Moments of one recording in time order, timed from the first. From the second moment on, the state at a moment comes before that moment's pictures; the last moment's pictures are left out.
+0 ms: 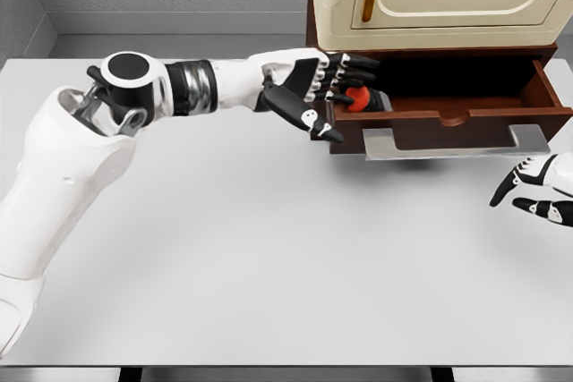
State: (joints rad) left arm -0.81 0.31 -0.59 -1.57 0.61 0.64 -0.58; right arm 0.23 -1.03 -0.18 -1.76 -0.17 -0.61 0.61
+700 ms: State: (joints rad) left arm -0.26 0.75 -0.45 -1.74 0.54 -0.30 -0.61; right arm 0.08 -1.04 -0.09 -1.74 -0.17 -0.61 0.61
